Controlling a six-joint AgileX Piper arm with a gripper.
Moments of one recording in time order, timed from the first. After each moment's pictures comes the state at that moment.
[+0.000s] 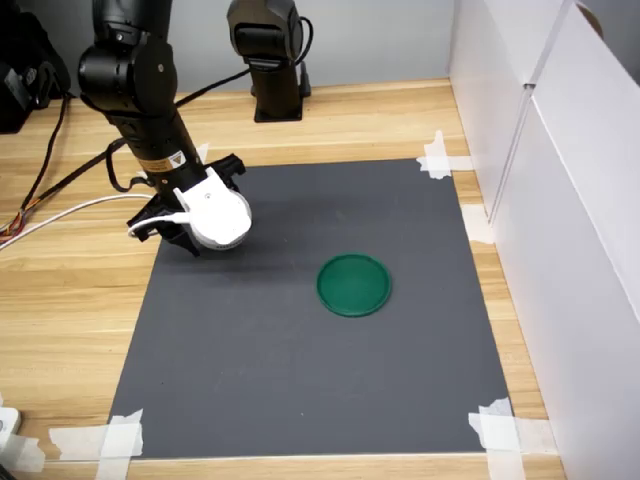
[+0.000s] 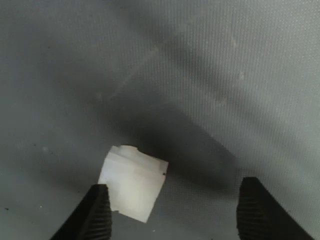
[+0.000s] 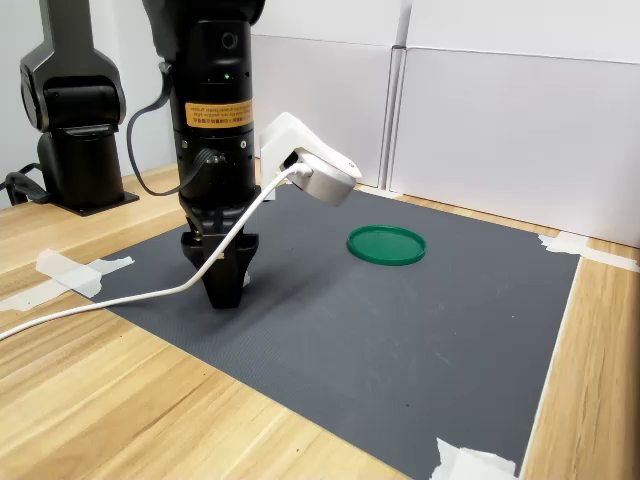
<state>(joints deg) -12.8 100.6 -61.1 2.2 49.9 -58.5</state>
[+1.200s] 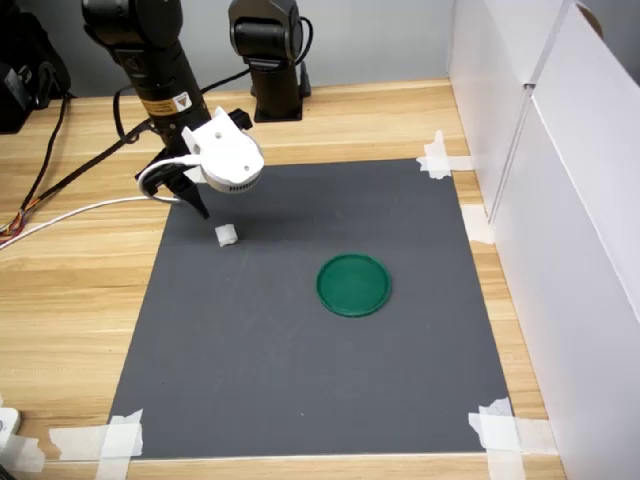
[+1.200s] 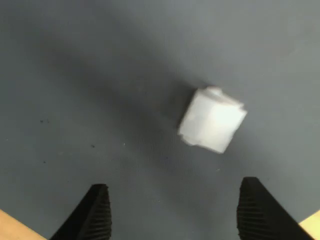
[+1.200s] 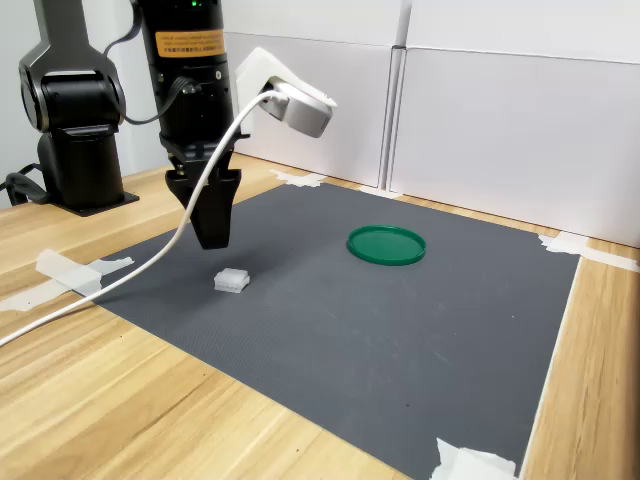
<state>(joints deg) -12.8 88.2 -54.0 4.6 52.4 -62.1</state>
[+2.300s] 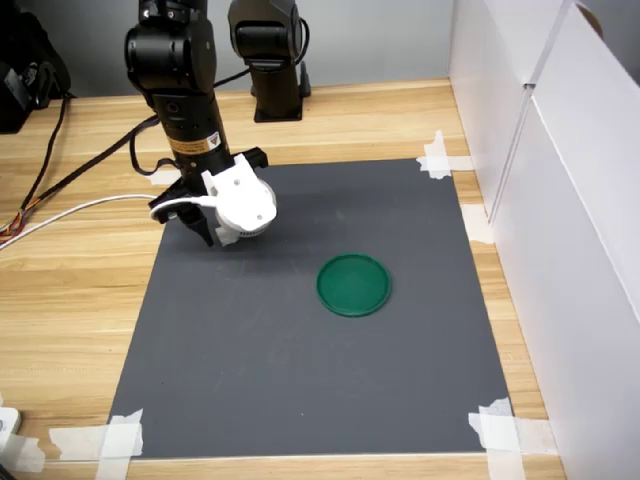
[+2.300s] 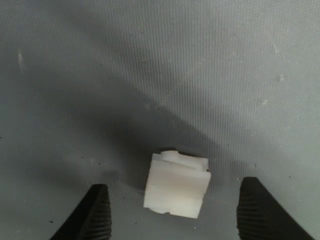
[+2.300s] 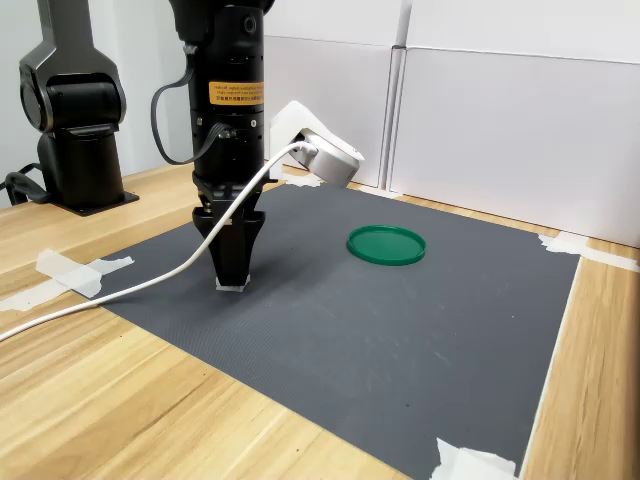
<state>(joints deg) -6.3 94.8 -55.2 -2.5 45.6 -46.5</state>
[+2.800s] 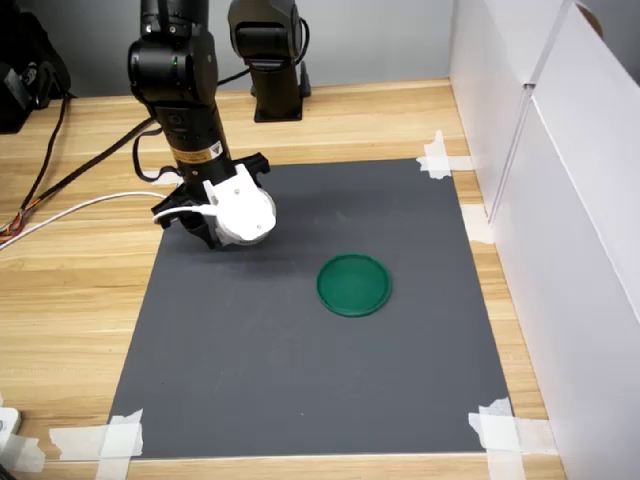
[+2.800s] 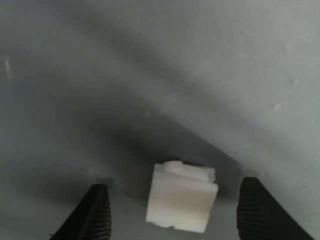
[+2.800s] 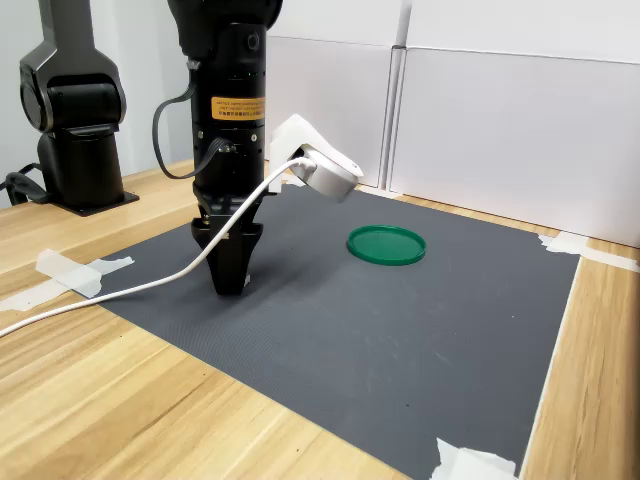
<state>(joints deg) -6.3 96.8 -55.2 -2.7 45.1 -44.5</state>
